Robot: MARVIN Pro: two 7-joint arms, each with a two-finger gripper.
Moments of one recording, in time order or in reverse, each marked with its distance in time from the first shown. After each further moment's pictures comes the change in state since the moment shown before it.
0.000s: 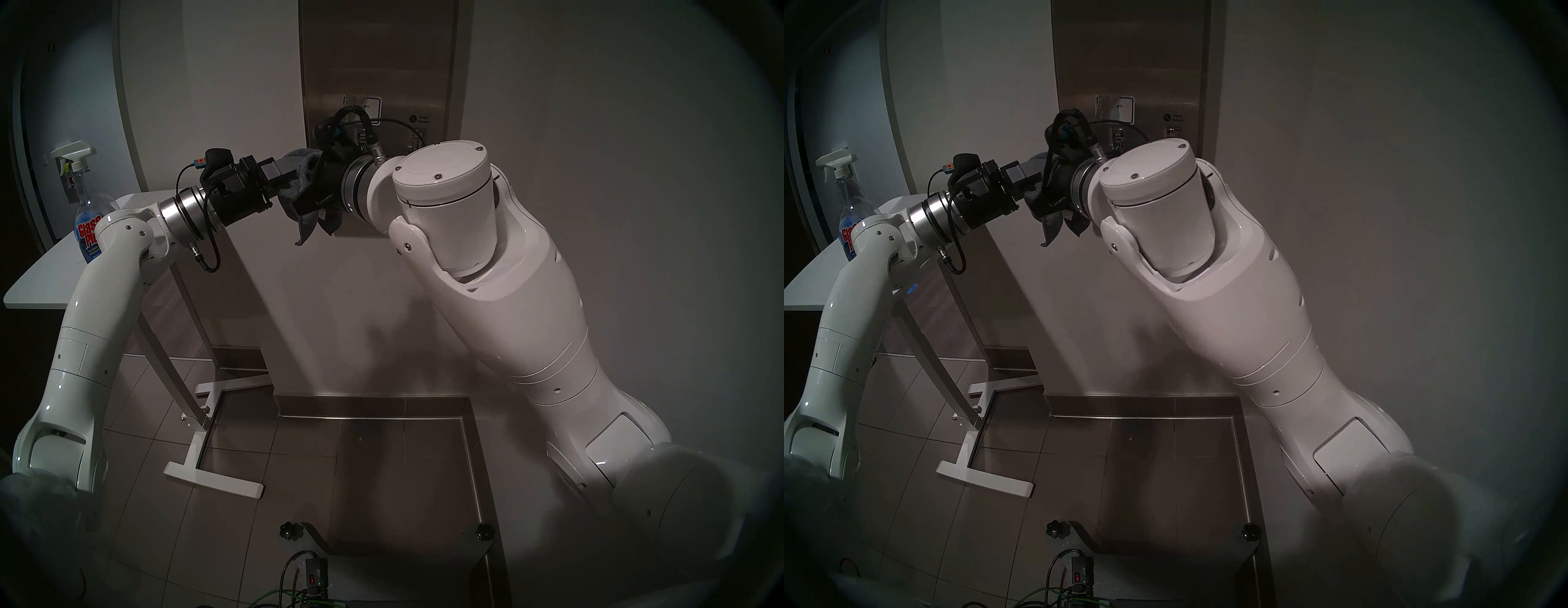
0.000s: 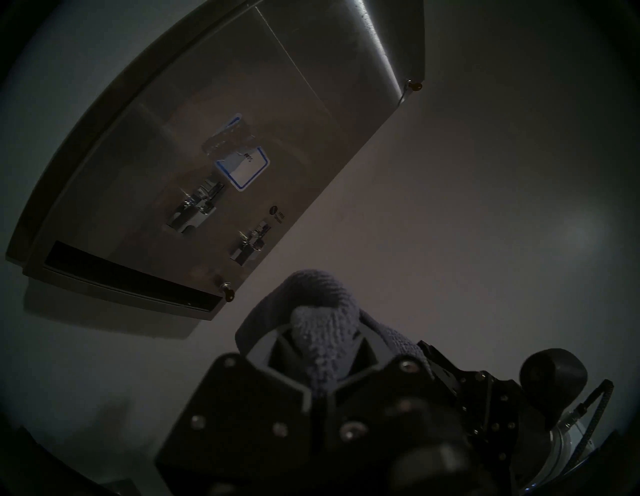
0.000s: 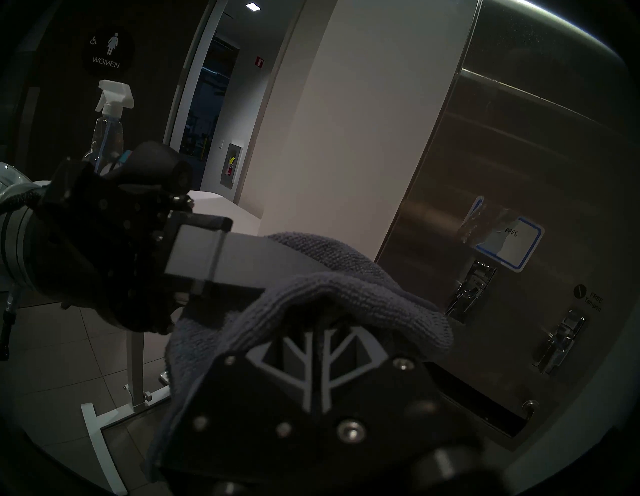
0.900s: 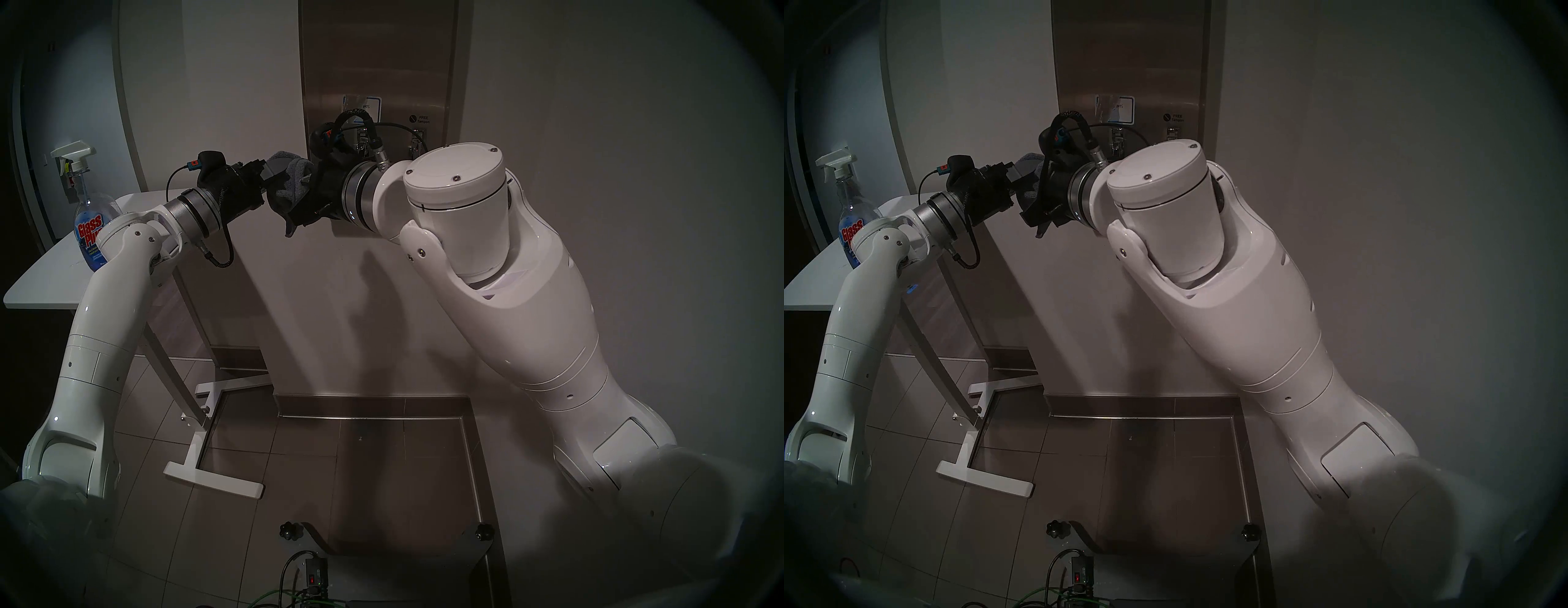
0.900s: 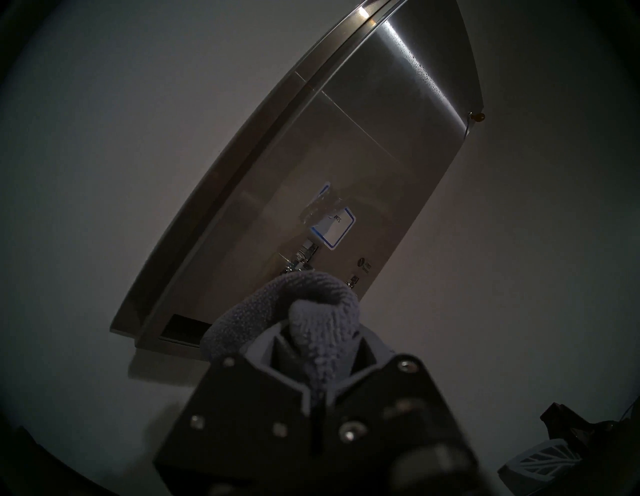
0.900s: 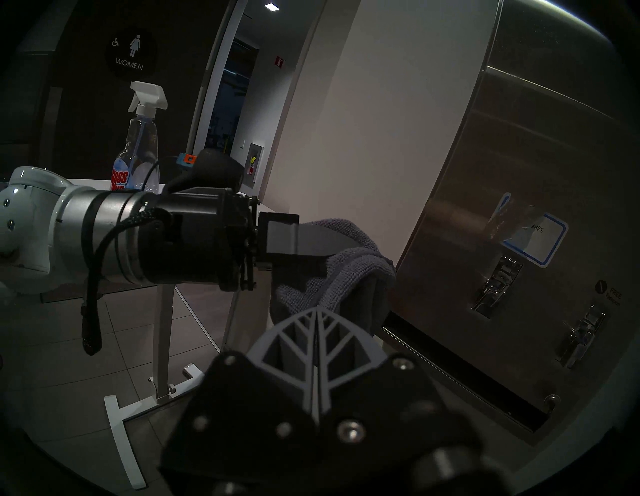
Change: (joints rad) left arm 0.001 -0.048 -0.035 -0.005 0.158 -0.197 0.145; right arm -0.010 0.016 0.000 -0.041 0.033 0.013 0.028
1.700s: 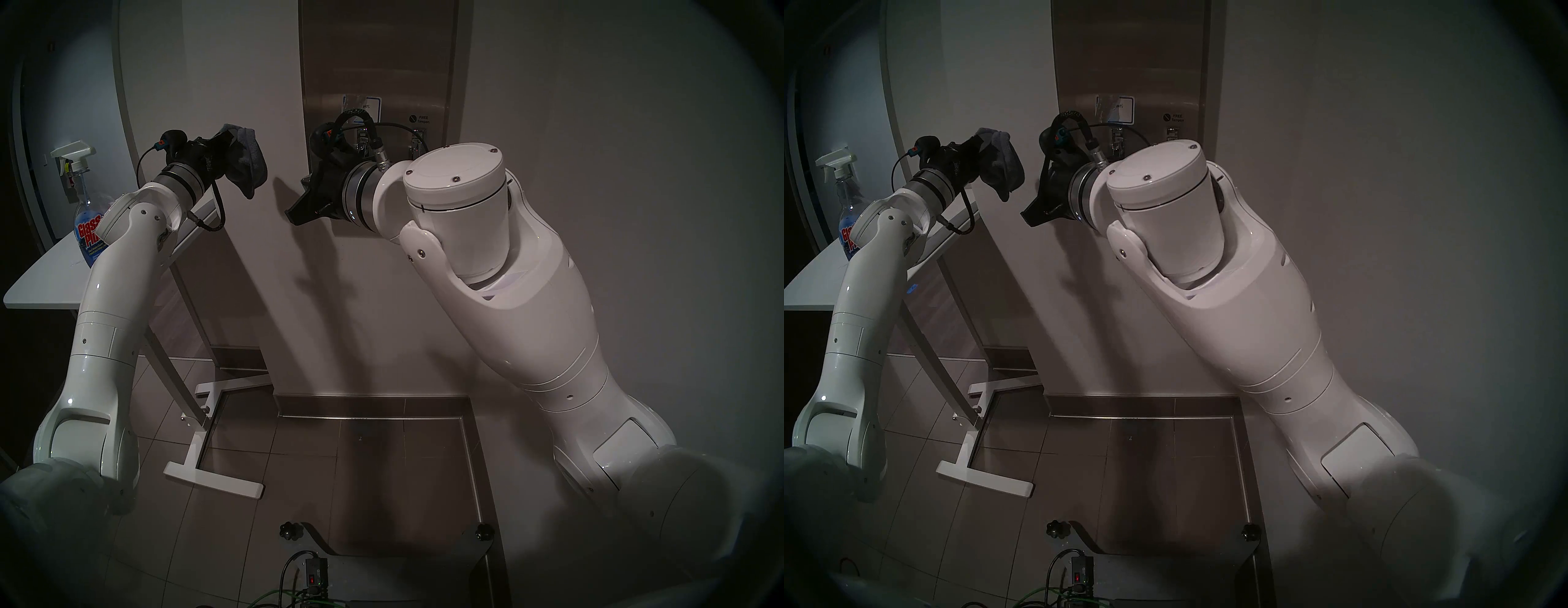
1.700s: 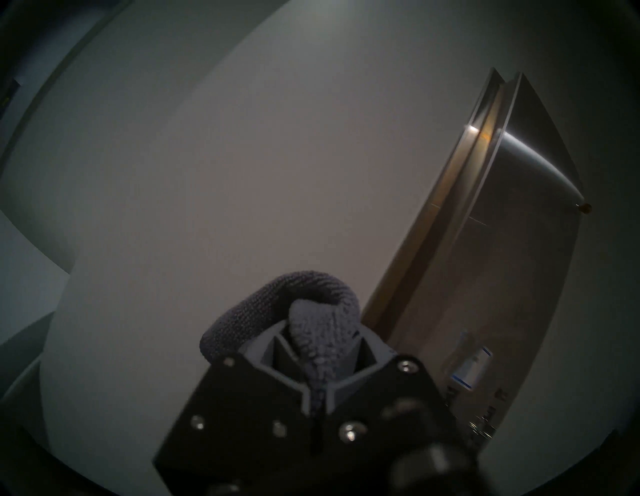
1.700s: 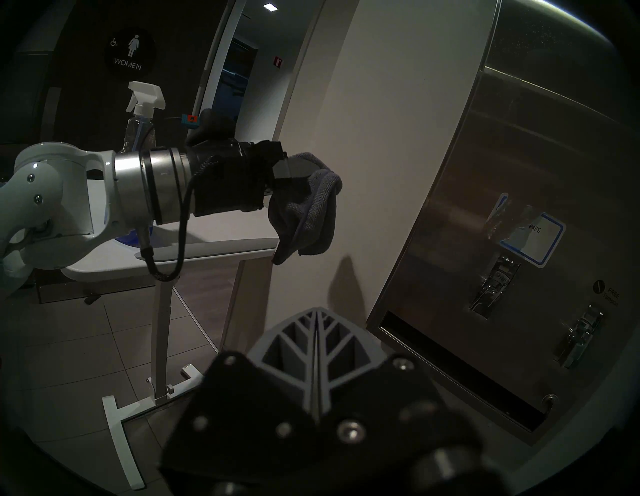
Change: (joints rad) left arm -0.122 -0.096 -0.037 0.097 0.186 -0.284 0.336; right arm -0.001 0.000 0.000 -0.001 -0.001 0.000 -0.004
